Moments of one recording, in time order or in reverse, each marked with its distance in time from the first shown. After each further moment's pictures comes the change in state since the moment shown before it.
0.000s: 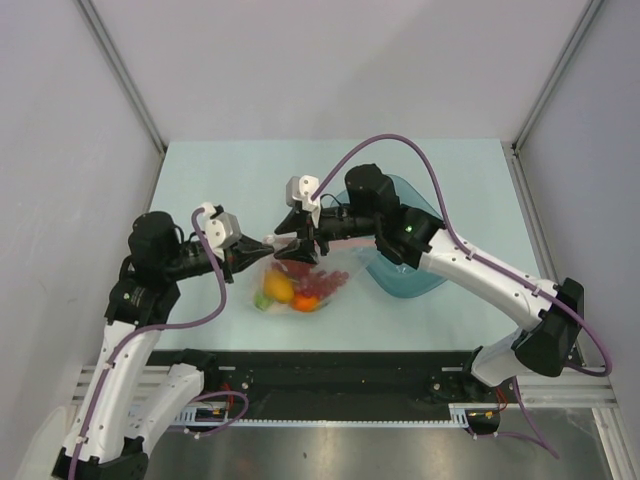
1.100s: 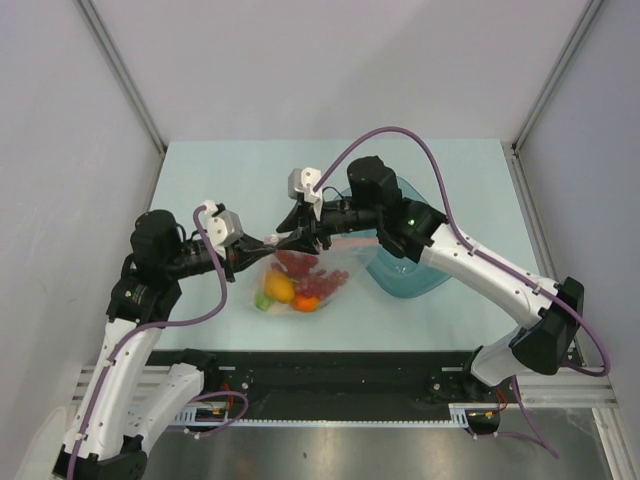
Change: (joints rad) left arm -0.011 0.014 0.000 0.015 -0.007 -0.016; right arm -0.027 0.013 0.050 -0.048 -0.025 -0.003
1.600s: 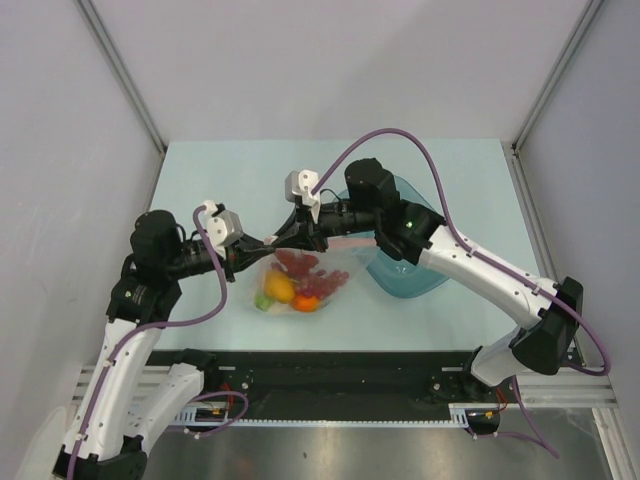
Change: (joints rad) left arm 0.000 -0.001 0.000 0.001 -0.002 -0.002; right arm 0.023 0.004 0.000 0.027 -0.003 0.014
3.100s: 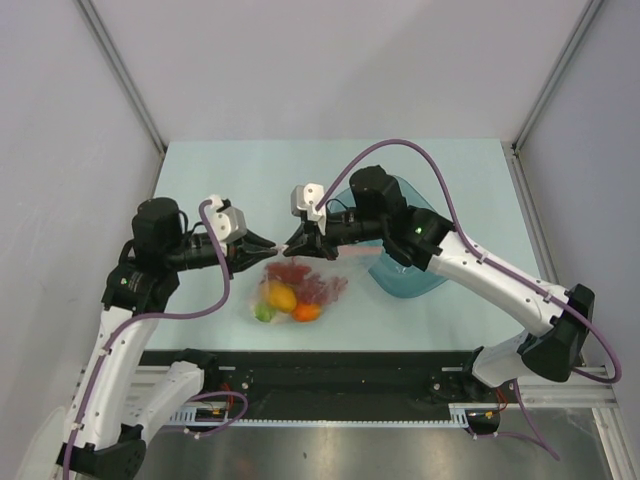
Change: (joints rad) left arm -0.009 0.081 0.120 -0.151 0.042 0.115; right arm 0.005 -0.061 -0.047 -0.108 0.038 -0.105
